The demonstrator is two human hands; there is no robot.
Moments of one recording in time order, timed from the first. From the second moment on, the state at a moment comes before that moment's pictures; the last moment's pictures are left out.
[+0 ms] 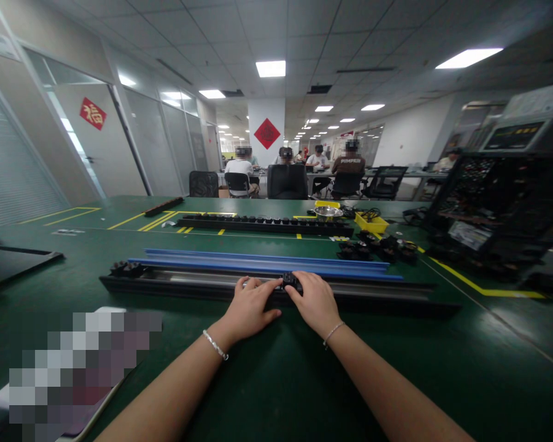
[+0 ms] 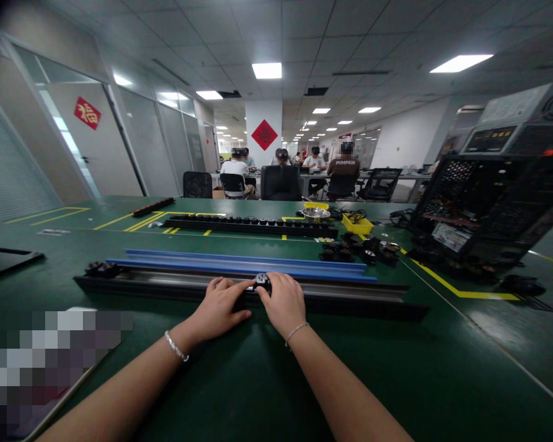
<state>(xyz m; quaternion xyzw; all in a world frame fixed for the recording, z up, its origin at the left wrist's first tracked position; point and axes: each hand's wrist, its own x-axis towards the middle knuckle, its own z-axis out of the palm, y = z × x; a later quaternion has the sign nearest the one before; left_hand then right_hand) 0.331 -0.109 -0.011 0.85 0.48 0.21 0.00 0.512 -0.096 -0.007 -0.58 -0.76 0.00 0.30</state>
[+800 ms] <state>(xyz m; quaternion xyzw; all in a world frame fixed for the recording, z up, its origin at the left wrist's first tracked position) 0.334 -0.112 -0.009 0.87 0.46 0.19 -0.04 0.507 -0.097 -0.008 -0.62 -0.72 0.00 0.30</state>
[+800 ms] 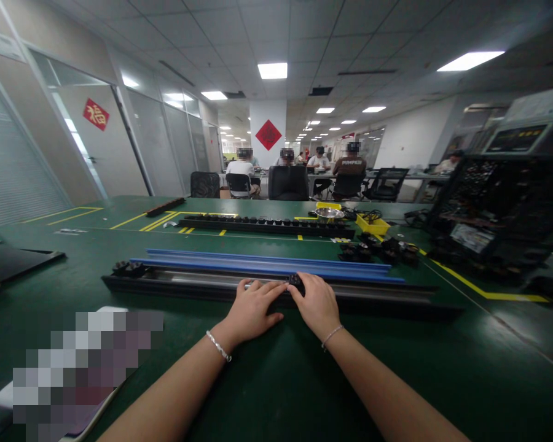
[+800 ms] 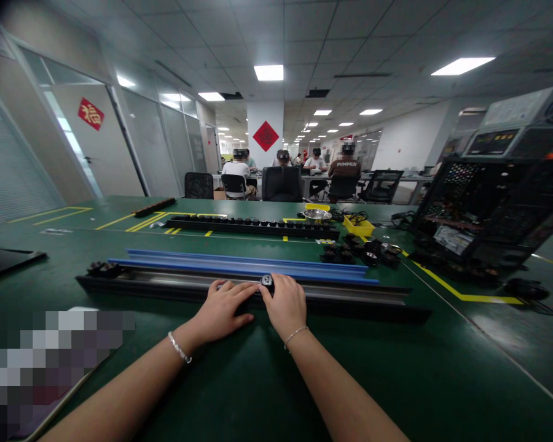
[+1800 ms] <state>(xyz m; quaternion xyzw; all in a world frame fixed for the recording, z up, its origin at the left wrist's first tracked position) 0.333 -0.107 -0.016 0.86 0.48 0.14 -0.09 0.508 -0.096 -0.012 -0.64 -0.70 -0.06 0.31</state>
